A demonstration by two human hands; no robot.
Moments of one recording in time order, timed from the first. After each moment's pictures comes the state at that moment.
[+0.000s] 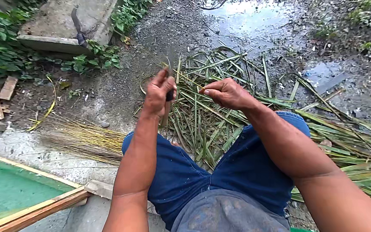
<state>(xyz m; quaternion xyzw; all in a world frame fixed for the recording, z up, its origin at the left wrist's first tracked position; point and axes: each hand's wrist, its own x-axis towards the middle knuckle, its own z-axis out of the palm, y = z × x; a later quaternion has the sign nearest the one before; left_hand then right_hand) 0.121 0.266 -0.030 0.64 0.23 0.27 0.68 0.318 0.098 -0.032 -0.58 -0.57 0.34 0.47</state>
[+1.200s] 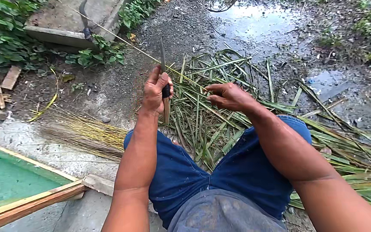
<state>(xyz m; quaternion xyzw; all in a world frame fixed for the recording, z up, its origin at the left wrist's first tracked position) 0.108 0.288 -0.044 0.56 0.21 0.35 0.72 0.322 0.110 -0.047 -0.63 -0.63 0.31 0.34</state>
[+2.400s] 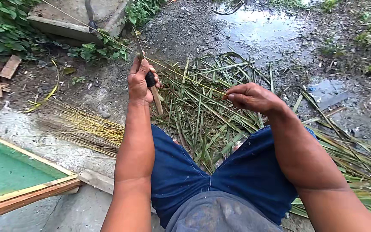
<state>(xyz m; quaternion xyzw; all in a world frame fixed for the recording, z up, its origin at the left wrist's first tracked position) 0.087 0.334 -0.033 0.50 0.27 0.45 0.69 0.352 0.082 -0.027 -0.58 -0.62 0.39 0.36</state>
